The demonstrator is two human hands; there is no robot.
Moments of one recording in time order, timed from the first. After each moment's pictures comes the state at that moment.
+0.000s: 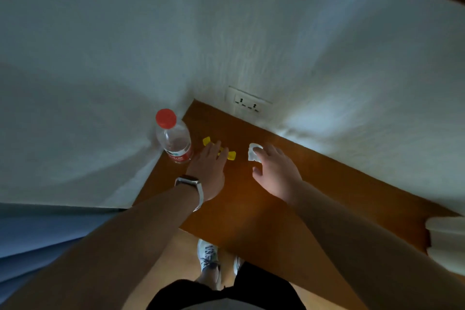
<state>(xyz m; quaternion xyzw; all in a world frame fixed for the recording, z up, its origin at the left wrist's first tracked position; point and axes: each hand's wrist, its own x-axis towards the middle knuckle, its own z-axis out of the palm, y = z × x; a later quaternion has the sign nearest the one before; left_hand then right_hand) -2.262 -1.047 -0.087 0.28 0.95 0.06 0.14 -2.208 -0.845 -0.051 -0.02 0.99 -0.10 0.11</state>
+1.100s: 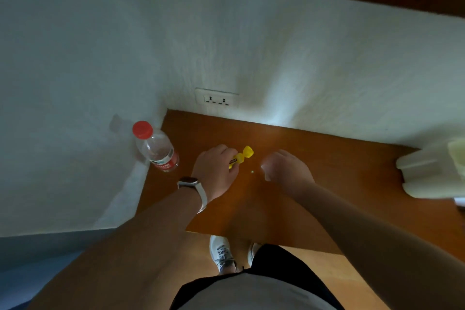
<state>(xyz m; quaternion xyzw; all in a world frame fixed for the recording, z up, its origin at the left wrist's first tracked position) -2.237 -1.019 -0.025 0.39 0.89 0.22 0.08 -2.132 -0.831 -0.017 0.20 0.94 -0.26 0.11</state>
